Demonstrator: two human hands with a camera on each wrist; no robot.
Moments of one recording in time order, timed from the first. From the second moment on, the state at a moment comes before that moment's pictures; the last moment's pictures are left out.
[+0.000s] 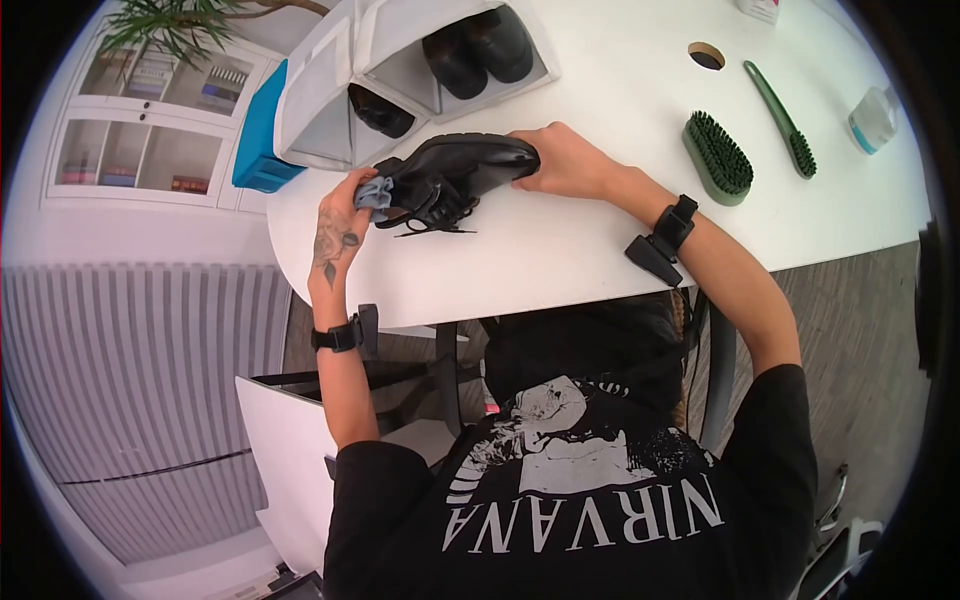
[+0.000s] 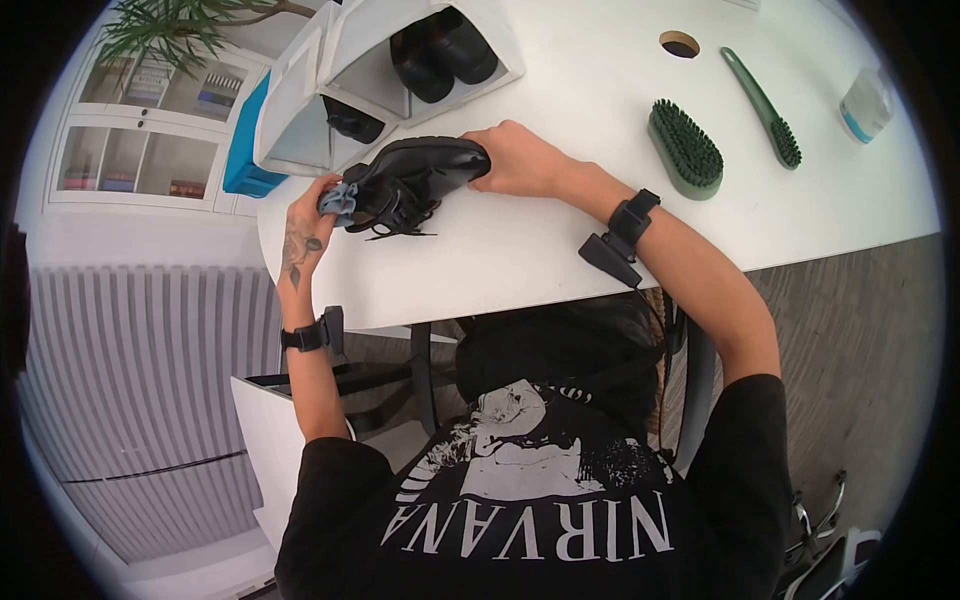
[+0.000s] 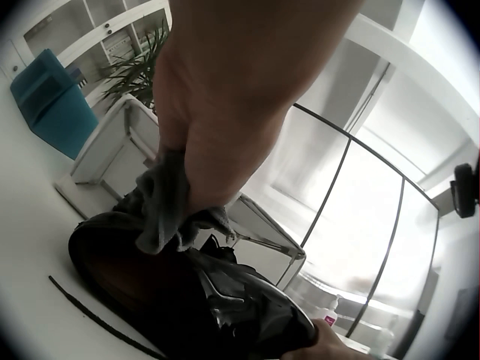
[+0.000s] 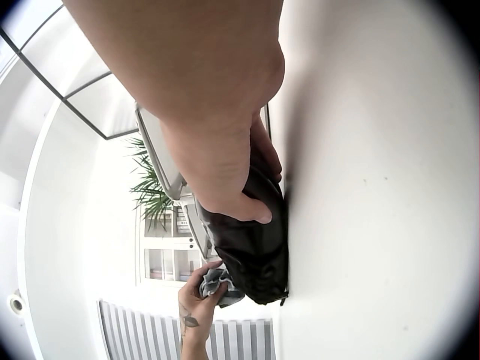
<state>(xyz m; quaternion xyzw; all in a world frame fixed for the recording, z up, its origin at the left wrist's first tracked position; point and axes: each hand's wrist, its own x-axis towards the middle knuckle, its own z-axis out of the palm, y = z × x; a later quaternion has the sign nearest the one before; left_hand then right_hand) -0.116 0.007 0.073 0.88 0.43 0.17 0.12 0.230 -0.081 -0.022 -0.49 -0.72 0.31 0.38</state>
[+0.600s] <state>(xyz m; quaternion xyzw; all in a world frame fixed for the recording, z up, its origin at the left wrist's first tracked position) -0.100 0.013 0.039 0.88 0.41 0.24 0.09 0.229 -0.079 -0.028 -0.50 -0.72 0.29 0.38</state>
